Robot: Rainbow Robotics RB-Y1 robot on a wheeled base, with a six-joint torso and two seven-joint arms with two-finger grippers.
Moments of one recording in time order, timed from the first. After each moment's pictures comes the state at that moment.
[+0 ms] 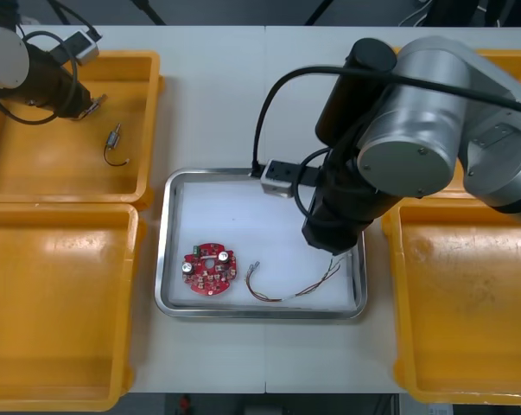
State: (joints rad) right arm -0.90 -0.68 0.69 -1.98 -0.99 1.73 1.59; left arm -1.03 0.88 -0.64 -0.90 1.03 0.82 -2.13
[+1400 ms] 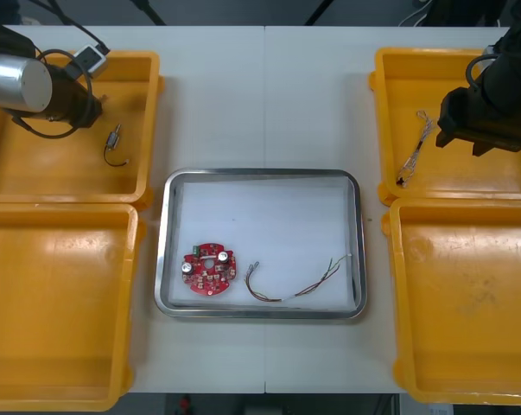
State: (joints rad) right arm -0.90 -0.98 0.41 -1.60 -1.05 1.68 0.72; left arm -1.06 0.80 -0.75 -0.72 1.06 0.63 -2.13
